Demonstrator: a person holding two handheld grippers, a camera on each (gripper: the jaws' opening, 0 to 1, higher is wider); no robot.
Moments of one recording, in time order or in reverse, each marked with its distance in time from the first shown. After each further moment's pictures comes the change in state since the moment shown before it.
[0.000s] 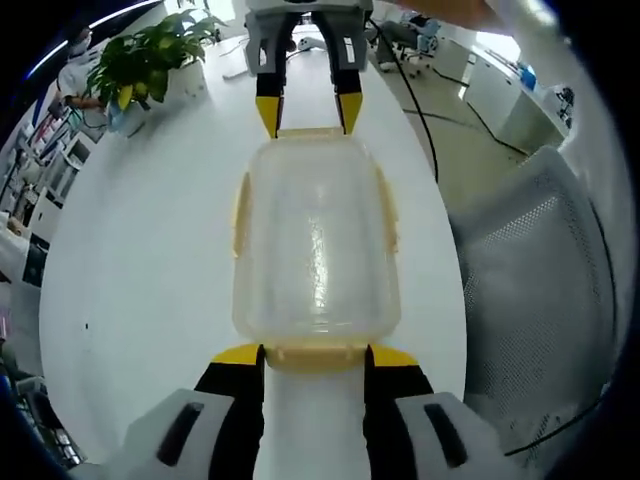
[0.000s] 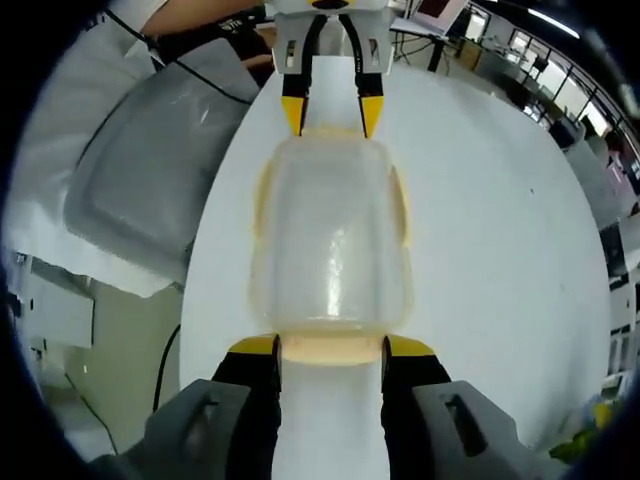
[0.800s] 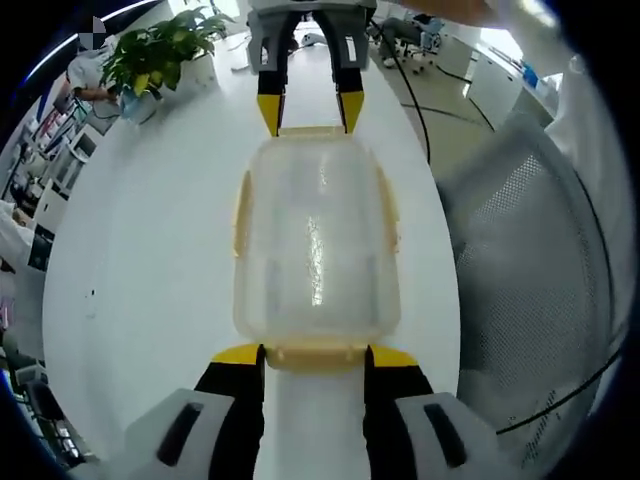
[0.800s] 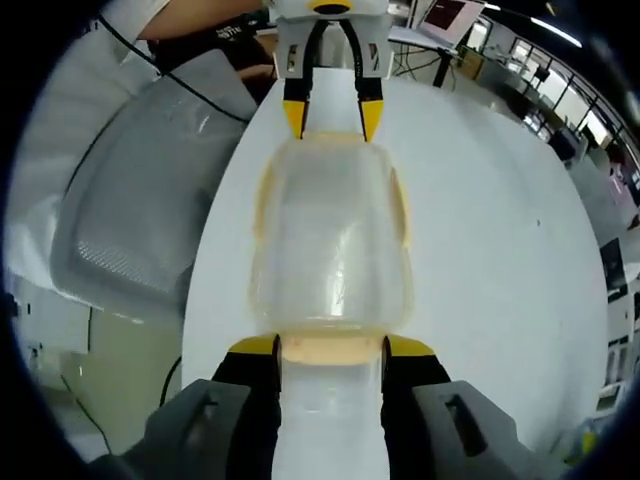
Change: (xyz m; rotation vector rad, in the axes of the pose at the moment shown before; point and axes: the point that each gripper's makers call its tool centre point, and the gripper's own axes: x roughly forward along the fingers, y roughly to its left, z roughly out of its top) left arm -0.024 -0.009 -0.044 -0.016 0.015 0.008; right arm 0.016 0.006 0.049 -0.018 -0.040 -0.005
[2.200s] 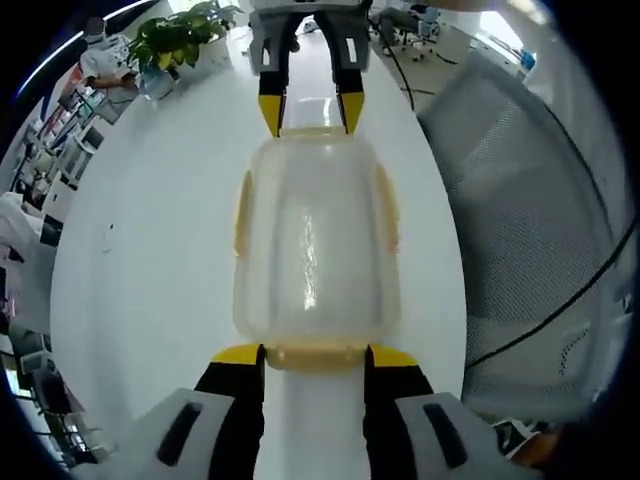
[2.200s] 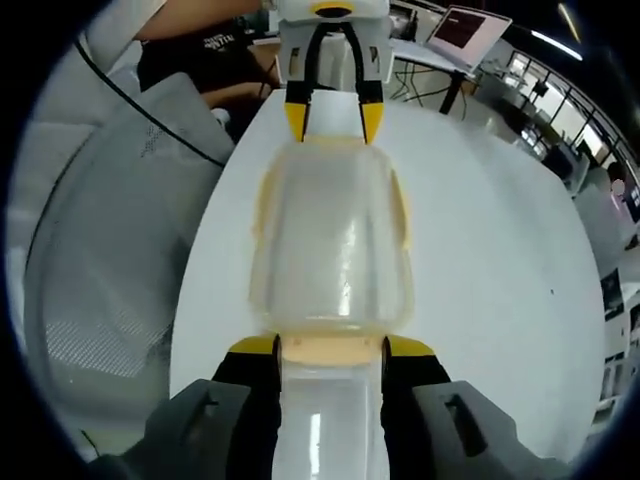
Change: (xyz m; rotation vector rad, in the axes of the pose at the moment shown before) left arm -0.052 0.003 -0.126 0.022 0.036 0.043; right arm 0.063 -0.010 0.122 -0.018 -0.065 -0.037
